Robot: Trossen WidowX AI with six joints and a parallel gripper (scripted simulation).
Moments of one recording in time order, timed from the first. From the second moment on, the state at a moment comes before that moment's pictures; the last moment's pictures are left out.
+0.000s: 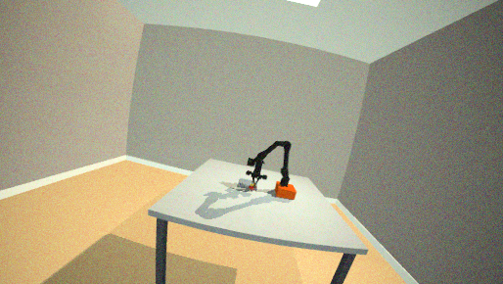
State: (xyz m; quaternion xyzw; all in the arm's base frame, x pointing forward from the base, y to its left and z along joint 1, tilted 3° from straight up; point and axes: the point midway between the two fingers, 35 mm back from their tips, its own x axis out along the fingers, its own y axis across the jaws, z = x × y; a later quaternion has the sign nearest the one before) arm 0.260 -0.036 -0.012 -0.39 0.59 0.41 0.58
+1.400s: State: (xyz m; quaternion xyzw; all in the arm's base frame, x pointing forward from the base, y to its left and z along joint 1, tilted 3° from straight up) arm 0.260 -0.036 -0.013 -0.42 0.56 0.44 0.56
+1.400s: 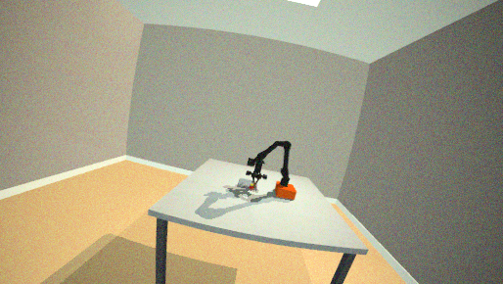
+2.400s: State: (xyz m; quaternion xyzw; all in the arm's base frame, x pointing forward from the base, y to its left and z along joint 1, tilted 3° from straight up) arm 0.259 -0.037 -0.014 -0.30 0.64 0.32 0.63
